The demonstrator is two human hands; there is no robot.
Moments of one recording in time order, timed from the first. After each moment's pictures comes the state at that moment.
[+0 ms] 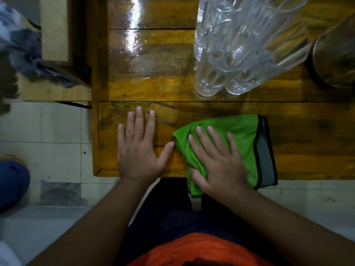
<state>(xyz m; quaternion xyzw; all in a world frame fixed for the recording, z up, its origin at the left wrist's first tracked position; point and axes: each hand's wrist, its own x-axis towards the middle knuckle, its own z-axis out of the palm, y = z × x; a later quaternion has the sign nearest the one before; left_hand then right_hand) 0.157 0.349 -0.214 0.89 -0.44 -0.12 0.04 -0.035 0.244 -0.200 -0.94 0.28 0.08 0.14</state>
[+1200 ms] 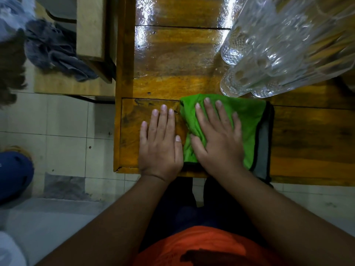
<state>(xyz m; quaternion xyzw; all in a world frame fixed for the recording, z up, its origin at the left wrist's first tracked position) 0.159 0.352 -0.220 0.89 -0.44 -0.12 0.10 0.050 0.240 -0.202 -0.90 0.39 0.05 0.19</state>
